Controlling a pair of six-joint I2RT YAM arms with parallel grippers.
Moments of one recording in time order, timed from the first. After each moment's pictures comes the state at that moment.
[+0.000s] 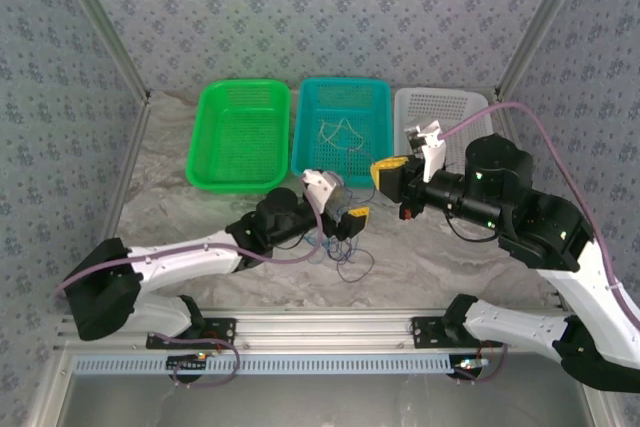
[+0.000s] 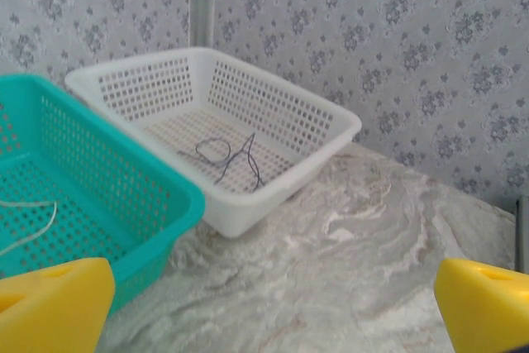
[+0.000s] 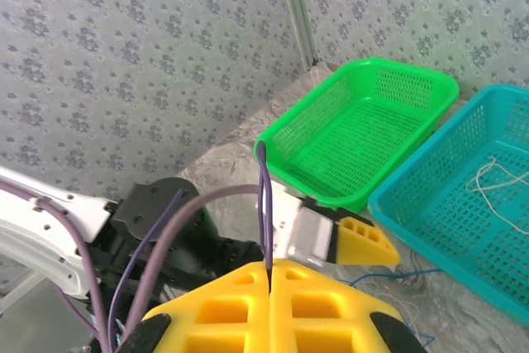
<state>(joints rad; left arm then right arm) -1.03 1.34 0.73 0.50 0.00 -0.16 0.87 0.95 1.55 -0.88 -0.09 0.27</state>
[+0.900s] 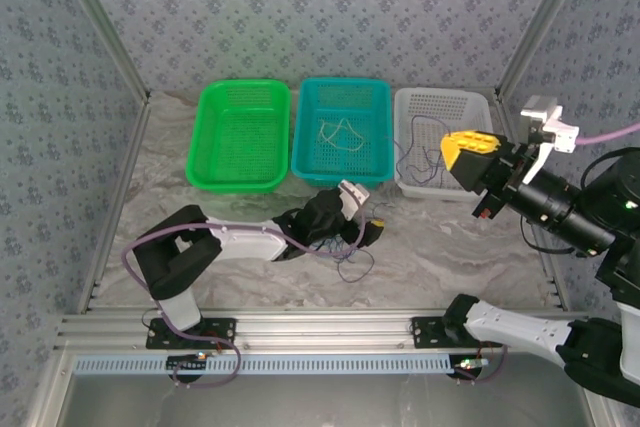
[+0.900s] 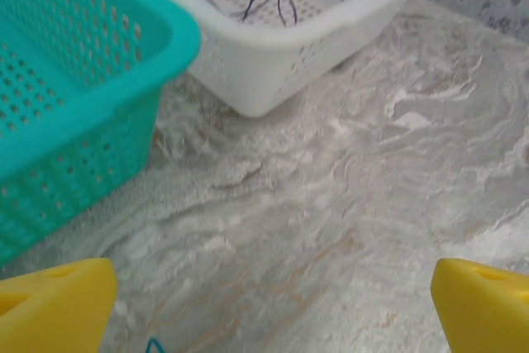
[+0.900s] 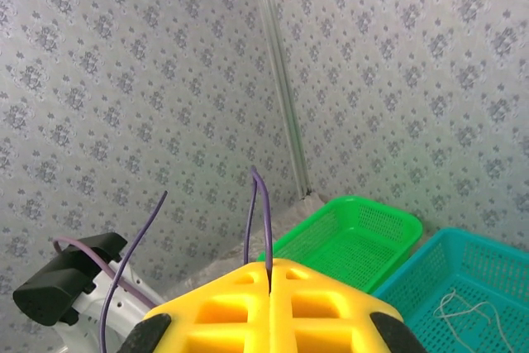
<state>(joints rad) -1.04 1.73 0.85 0.43 -0.04 -0.18 0.86 0.92 1.91 -0.95 0.00 0.20</state>
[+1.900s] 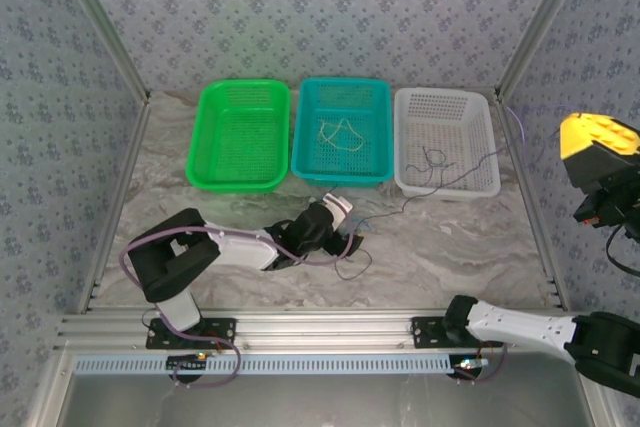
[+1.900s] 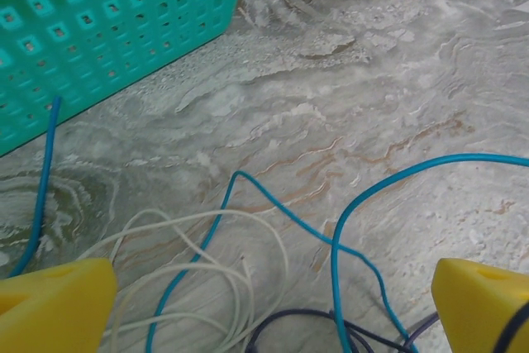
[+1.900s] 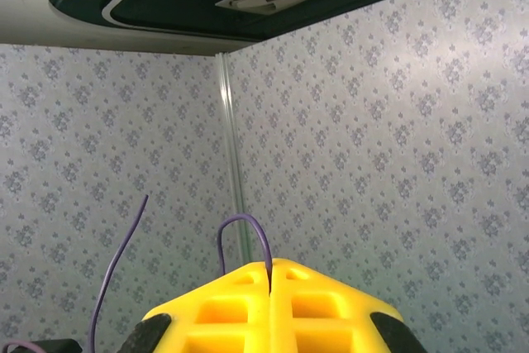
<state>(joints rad) -1.04 1.69 0.71 0.38 -0.18 -0.20 1.00 0.88 2.18 -0.94 0.26 0.01</state>
